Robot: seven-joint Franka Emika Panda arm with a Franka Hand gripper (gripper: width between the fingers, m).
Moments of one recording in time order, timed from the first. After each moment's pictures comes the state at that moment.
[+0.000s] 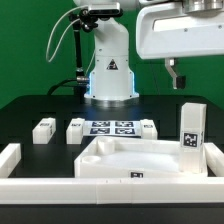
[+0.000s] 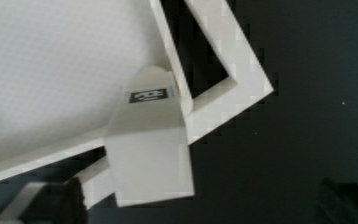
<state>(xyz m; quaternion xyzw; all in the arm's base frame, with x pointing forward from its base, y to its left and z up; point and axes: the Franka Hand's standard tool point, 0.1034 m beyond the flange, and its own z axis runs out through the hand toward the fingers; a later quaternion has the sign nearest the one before) 0.640 0.096 0.157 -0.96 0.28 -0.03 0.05</state>
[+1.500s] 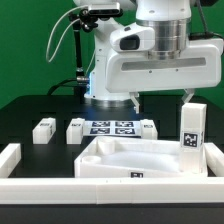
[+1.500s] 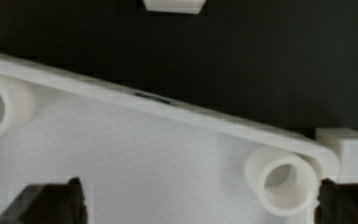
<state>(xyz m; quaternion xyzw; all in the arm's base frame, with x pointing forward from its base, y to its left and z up) 0.515 0.058 0.090 -0.99 0.00 0.10 0.03</state>
